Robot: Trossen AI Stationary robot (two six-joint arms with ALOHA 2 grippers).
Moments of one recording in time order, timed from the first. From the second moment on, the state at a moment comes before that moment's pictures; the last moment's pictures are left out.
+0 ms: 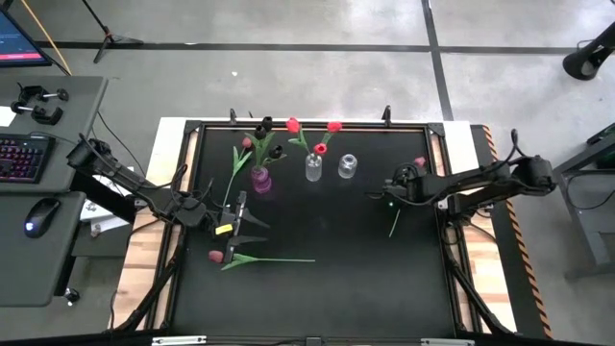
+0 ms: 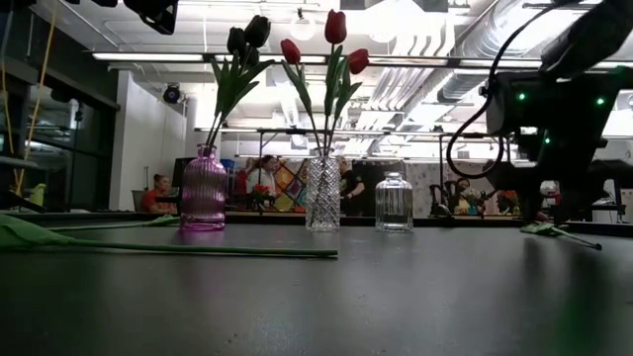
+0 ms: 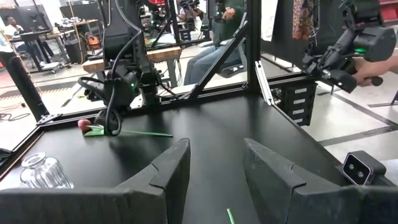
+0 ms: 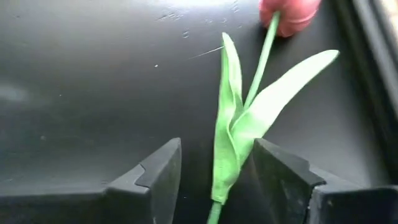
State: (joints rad) left arm -0.47 0.97 0.47 0.36 -0.33 0.08; right arm -0.11 1.26 0.45 -0.73 0.60 1.56
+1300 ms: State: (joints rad) left arm -0.47 0.97 0.47 0.36 -0.33 0.08; right arm -0.12 1.39 0.50 -0.68 0.74 1.47
